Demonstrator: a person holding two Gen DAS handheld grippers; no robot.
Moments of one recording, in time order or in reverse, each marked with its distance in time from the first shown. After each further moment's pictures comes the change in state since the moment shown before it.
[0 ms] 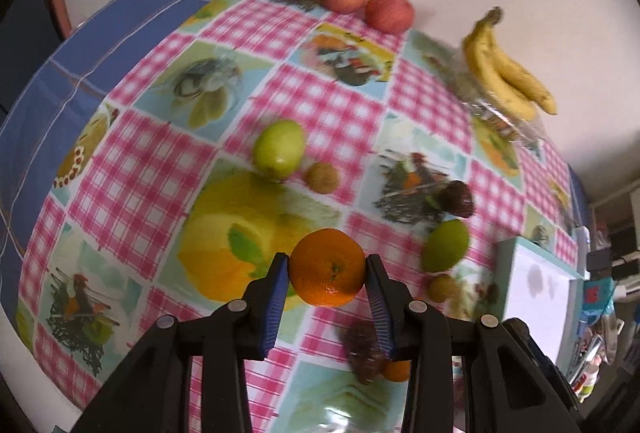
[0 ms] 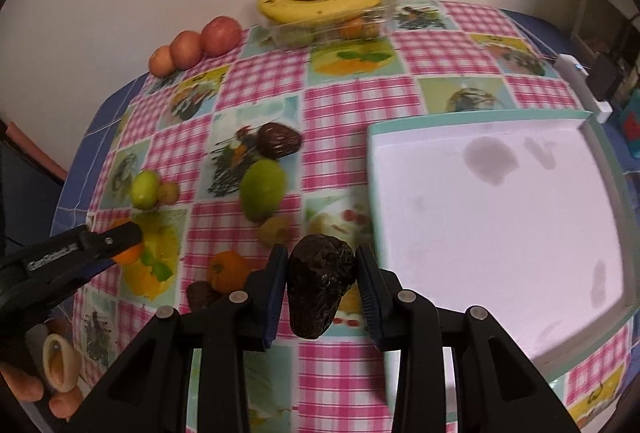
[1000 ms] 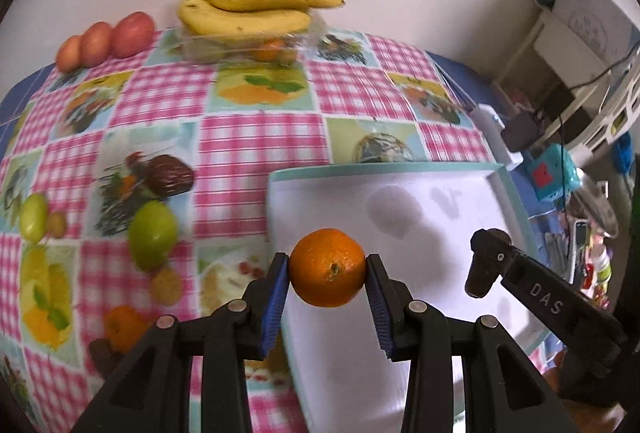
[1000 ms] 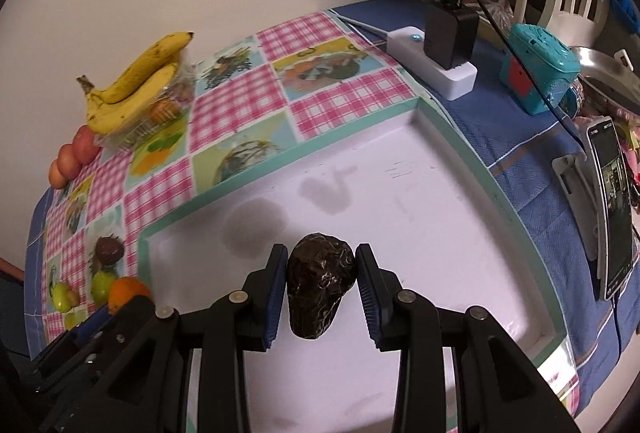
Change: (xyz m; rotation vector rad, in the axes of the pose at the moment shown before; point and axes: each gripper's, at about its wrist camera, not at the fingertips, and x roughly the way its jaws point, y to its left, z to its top) left arm 0.036 -0.211 -0.072 0.480 -0.002 -0.190; right arm -0.018 -0.178 0.027 0.293 -0.094 -0.179
